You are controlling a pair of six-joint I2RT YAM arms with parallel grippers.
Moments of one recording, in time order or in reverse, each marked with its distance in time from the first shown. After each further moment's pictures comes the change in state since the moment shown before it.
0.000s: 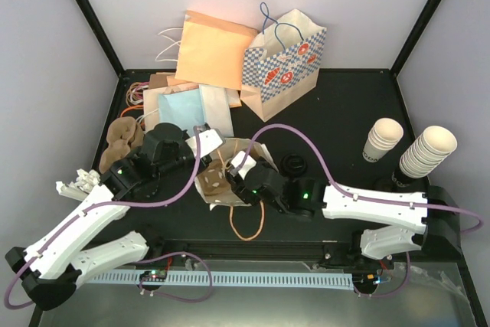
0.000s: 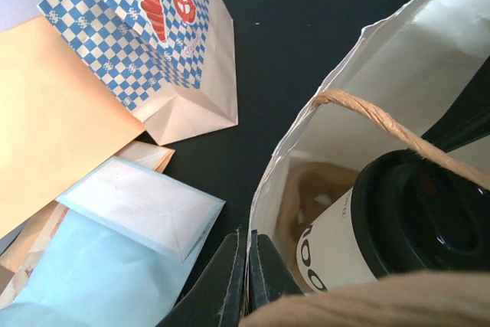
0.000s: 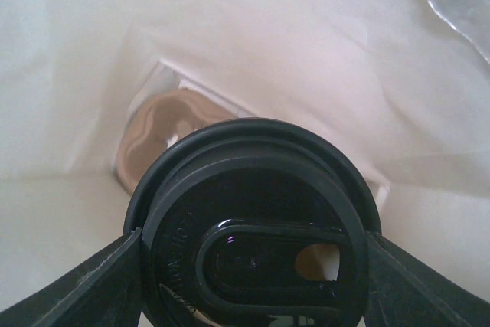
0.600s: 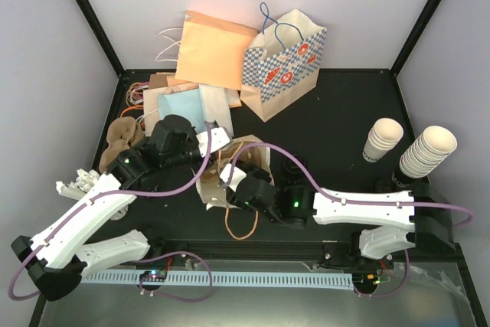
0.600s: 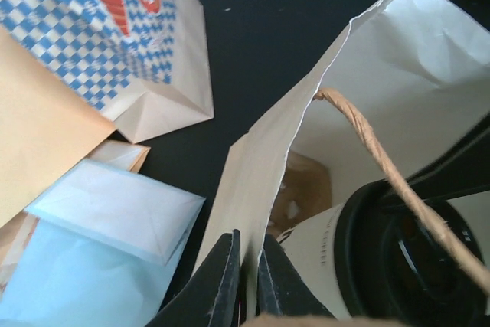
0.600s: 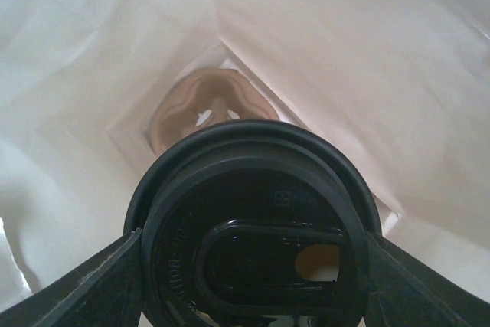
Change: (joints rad) left arm 0.000 0.098 0.081 -0.060 0.029 0.017; right arm 0.067 0.061 -0.023 0.106 0.110 -0.175
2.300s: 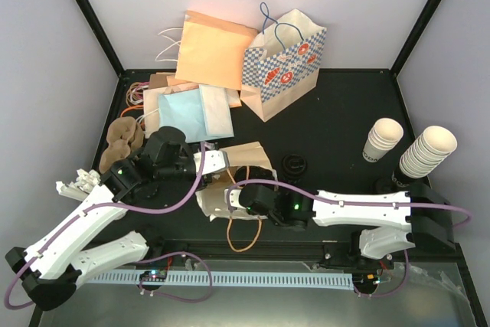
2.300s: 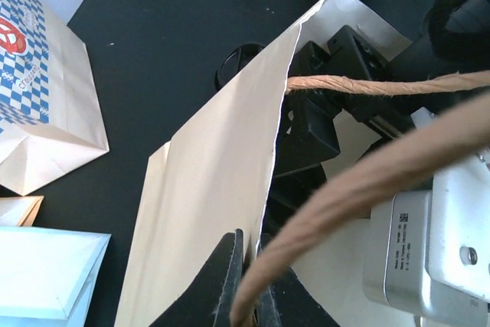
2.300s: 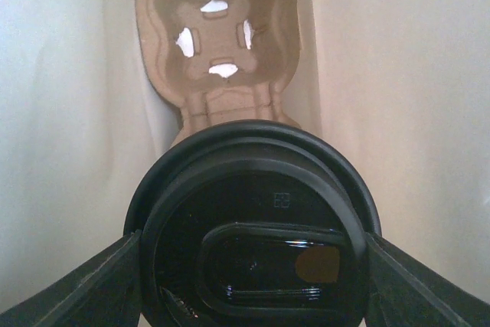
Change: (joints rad) left arm 0.000 -0.098 -0.084 -0.075 0.313 0.102; right arm -0.002 0.004 -0.072 -0.111 0.042 -0.563
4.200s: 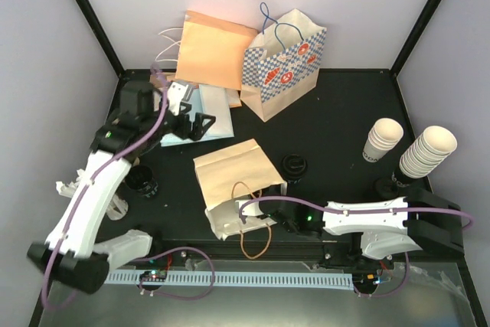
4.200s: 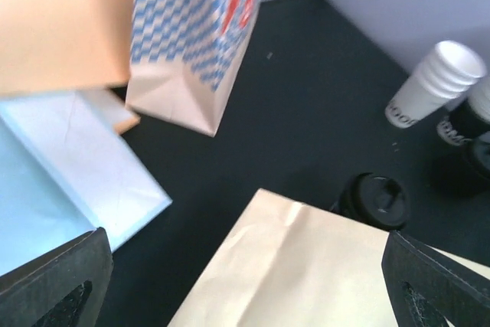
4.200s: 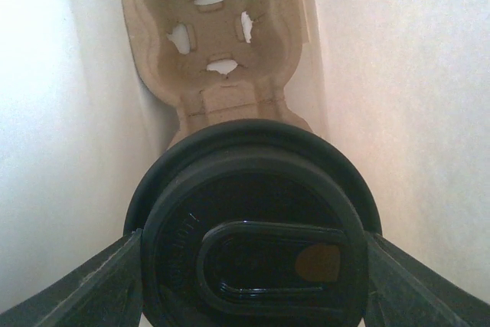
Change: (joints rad) left arm 0.430 0.168 0.234 0.064 0.124 -0.525; right arm -0.025 -0.074 -0.338 0.509 -0.028 -0.253
